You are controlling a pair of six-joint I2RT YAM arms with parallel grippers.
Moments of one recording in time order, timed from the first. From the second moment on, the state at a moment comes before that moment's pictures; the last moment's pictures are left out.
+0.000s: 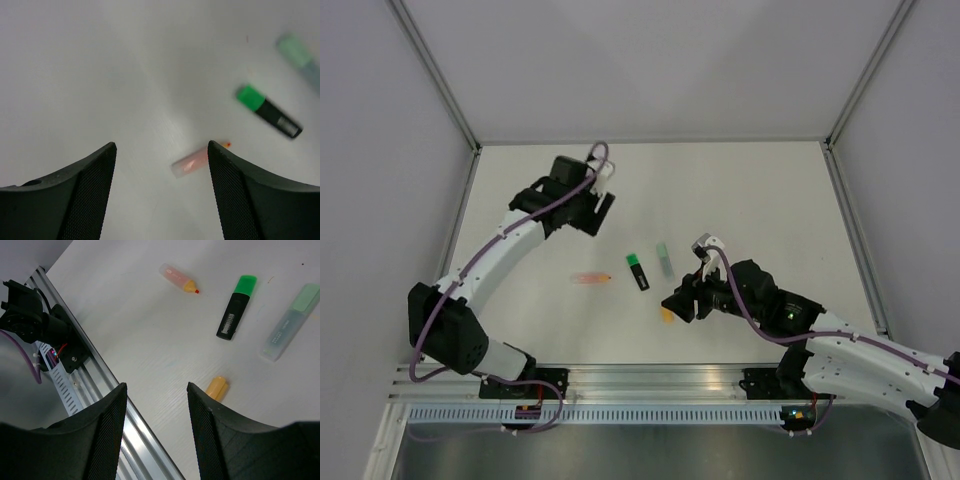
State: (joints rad) left arm -0.40 1.43 1.36 -0.66 -0.06 0.03; right arm 0.97 0.83 0.58 -0.13 -0.09 0.43
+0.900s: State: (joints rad) left arm -0.52 1.62 1.09 -0.77 0.21 0.75; right arm 0.97 0.67 0.55 -0.13 -0.12 0.44
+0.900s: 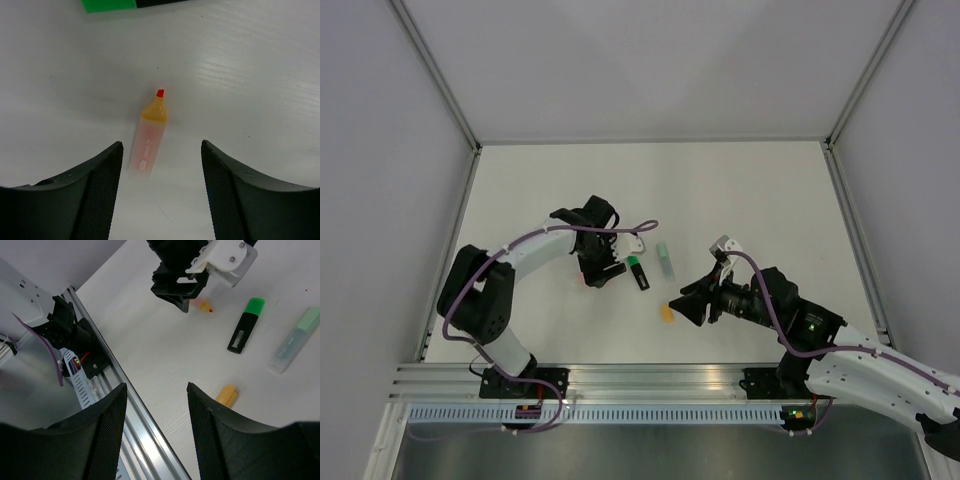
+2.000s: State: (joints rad) left arm -0.52 1.84 1.17 -0.82 0.07 0.86; right arm 0.97 0.56 0.53 -0.13 -0.10 0.46
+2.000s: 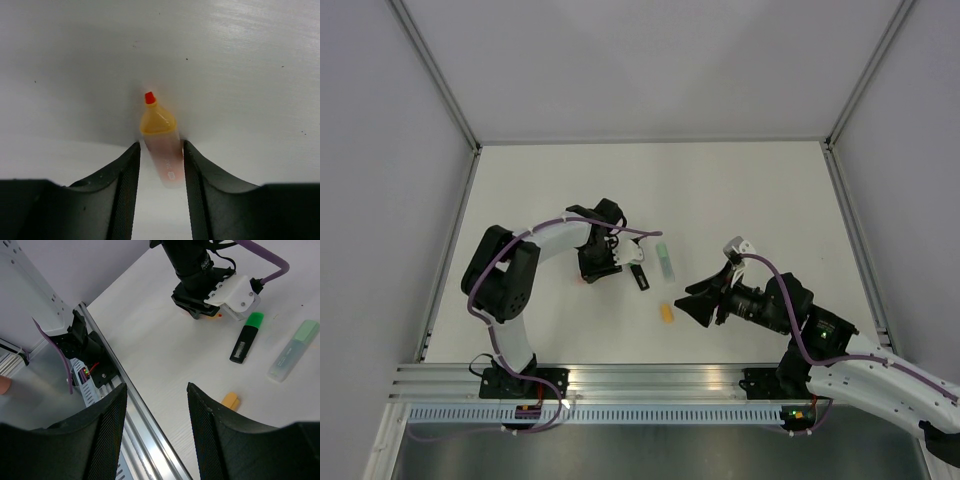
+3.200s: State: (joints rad) left arm -0.52 1.48 1.20 -0.71 0.33 0.34; right arm 0.97 0.68 0.53 -0.09 0.22 0.60
